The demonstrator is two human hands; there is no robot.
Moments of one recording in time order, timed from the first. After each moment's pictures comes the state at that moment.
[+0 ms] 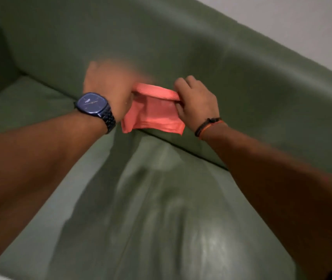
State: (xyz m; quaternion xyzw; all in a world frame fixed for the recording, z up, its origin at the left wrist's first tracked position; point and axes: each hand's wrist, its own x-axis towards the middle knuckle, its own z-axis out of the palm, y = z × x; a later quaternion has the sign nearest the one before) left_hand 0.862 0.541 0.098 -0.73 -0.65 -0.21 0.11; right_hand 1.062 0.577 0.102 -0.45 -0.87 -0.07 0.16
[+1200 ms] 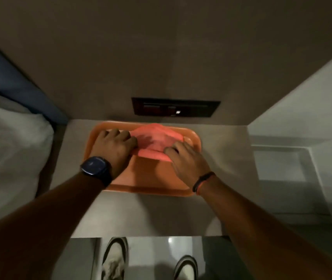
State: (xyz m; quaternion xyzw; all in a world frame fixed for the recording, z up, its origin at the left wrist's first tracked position) left_hand 0.012 0.022 -0.035 -0.28 -0.96 0.00 -0.05; right_hand 0.064 0.231 -0.072 0.17 -0.98 0.13 0.01
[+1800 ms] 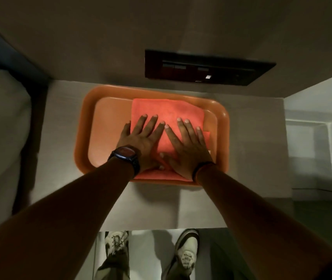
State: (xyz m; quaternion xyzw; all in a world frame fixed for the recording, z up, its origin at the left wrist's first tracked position) left_hand -0.007 0.030 -0.183 -0.25 -0.92 -0.03 -0.29; right_hand 0.051 0.200 -0.202 0.08 -0.98 0.08 -0.15
